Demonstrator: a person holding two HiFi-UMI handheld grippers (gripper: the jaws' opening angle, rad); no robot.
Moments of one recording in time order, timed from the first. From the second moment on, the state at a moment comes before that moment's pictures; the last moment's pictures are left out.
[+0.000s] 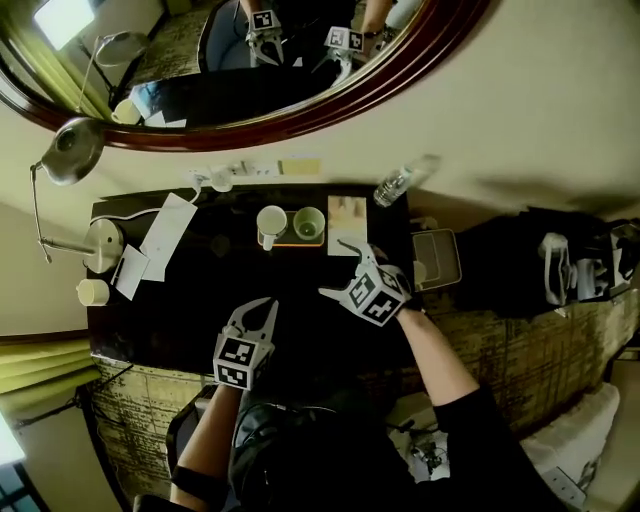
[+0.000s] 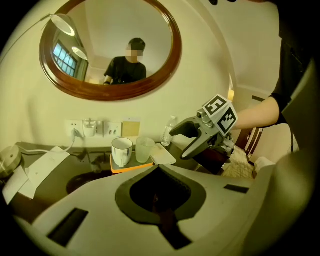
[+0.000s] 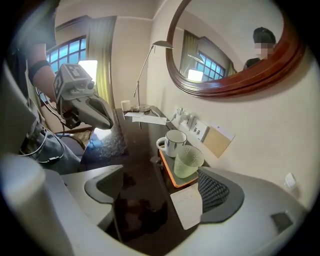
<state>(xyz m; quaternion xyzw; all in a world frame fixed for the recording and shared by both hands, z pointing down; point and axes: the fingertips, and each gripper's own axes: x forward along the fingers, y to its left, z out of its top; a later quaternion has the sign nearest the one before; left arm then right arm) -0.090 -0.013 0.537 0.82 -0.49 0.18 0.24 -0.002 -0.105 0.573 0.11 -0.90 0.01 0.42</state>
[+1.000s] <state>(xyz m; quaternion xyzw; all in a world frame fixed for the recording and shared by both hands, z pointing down) -0.087 -0.054 0.585 0.77 -0.56 0.14 0.28 -0.071 -0.202 0.644 -0.02 -0.88 -0.05 0.47</state>
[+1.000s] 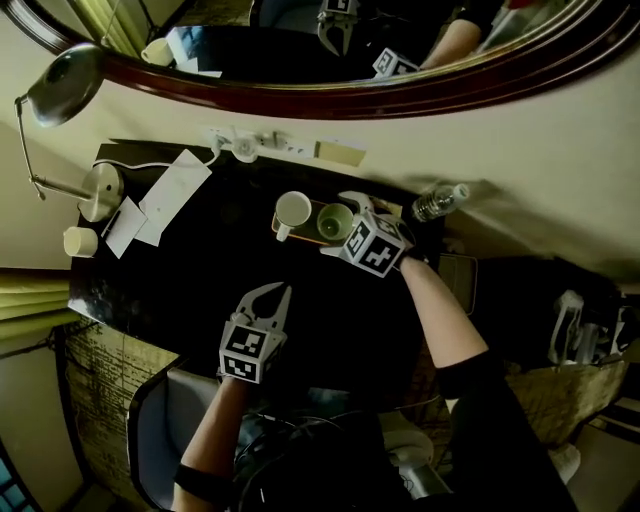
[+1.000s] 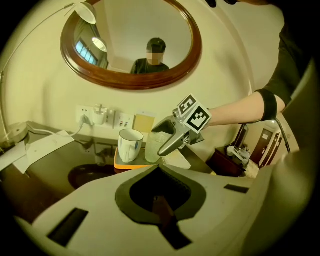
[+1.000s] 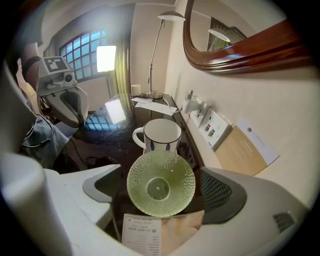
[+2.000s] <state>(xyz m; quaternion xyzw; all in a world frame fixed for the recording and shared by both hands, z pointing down) -0.100 -0.034 0.599 0.76 -0.56 0.15 0.29 -0.074 -0.198 0.664 -0.07 -0.85 -0.11 0.51</state>
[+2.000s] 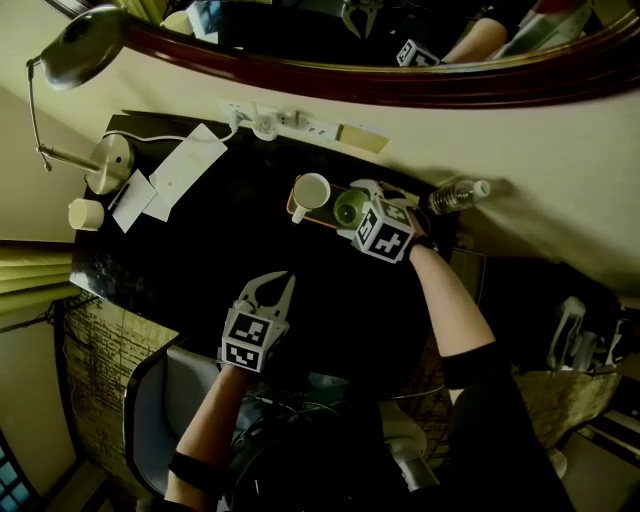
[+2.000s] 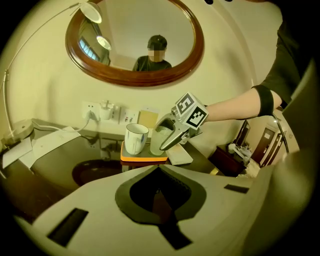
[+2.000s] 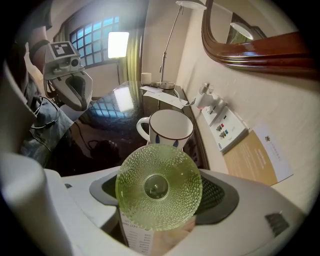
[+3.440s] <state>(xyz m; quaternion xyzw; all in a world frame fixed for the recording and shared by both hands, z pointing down) -0.126 0.010 0.565 0.81 -0.48 0.19 0.26 -0.034 -0.023 0.678 -0.01 -0.85 -0.01 0.53</state>
